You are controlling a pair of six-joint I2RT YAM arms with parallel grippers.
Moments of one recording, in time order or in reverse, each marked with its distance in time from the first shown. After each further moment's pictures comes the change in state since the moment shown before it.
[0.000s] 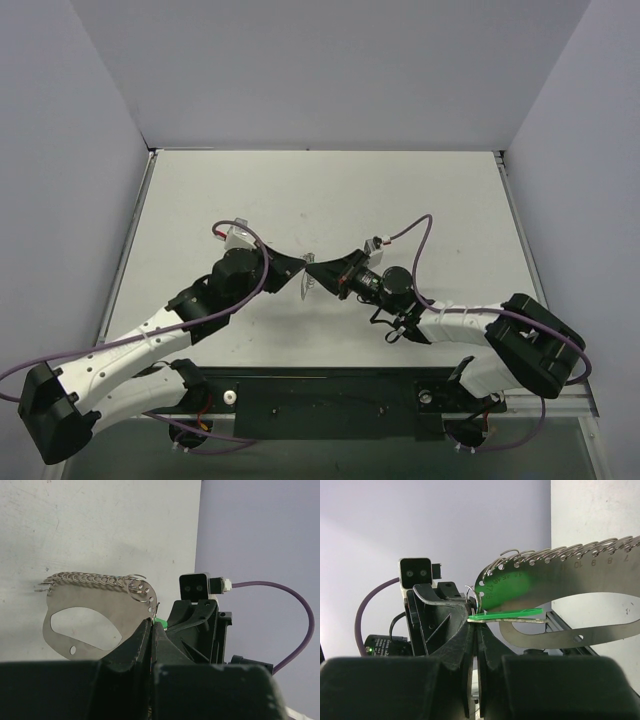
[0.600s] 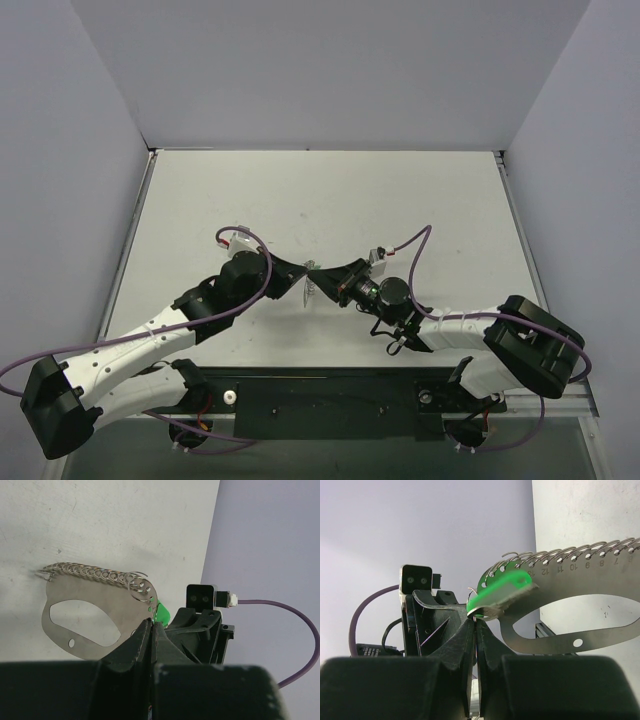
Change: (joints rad) left arm -0.016 0.025 -0.006 -0.042 -0.019 -0.092; right arm 0.054 -0.003 -0.048 0.007 0.132 -0.010
